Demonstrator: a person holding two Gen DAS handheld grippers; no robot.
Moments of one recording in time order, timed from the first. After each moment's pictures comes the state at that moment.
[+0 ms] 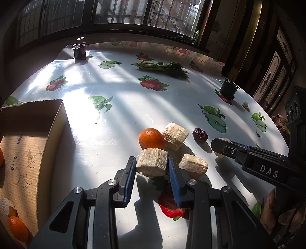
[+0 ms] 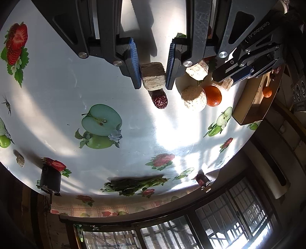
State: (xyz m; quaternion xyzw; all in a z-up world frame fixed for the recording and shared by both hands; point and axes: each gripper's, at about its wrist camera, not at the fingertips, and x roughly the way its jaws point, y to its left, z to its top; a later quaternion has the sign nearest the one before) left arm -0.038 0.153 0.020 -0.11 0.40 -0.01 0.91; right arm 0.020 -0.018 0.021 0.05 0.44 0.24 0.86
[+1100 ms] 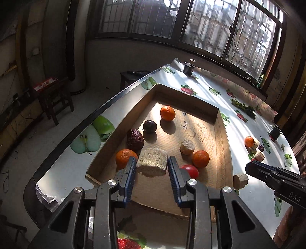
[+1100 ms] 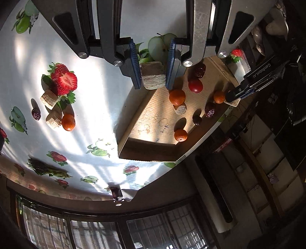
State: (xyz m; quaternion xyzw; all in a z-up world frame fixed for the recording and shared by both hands) left arm -0.267 0.325 0.062 -0.20 0.35 0.23 0.89; right arm -0.143 0.150 0.072 -0.05 0.43 0.42 0.80
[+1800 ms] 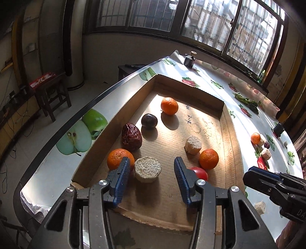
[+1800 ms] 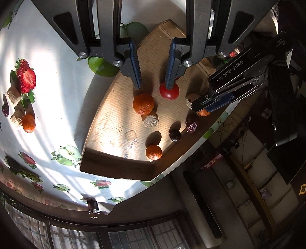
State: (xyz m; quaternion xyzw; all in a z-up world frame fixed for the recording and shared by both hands) left arm -0.249 0.334 0.042 -0.20 0.36 0.22 0.88; right arm -0.150 0.177 0.060 -0.05 0.45 0.44 0.77
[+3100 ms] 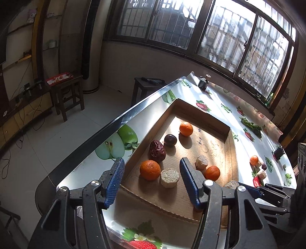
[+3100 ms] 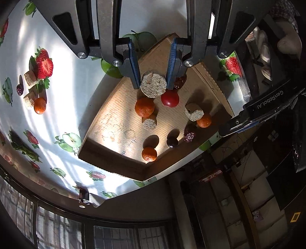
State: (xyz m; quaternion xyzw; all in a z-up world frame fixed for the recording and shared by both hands) left arm -0.295 0.351 0.079 -0.23 0.31 0.28 0.88; right arm -0.173 0.212 0.062 -0.17 0.43 0.45 0.76
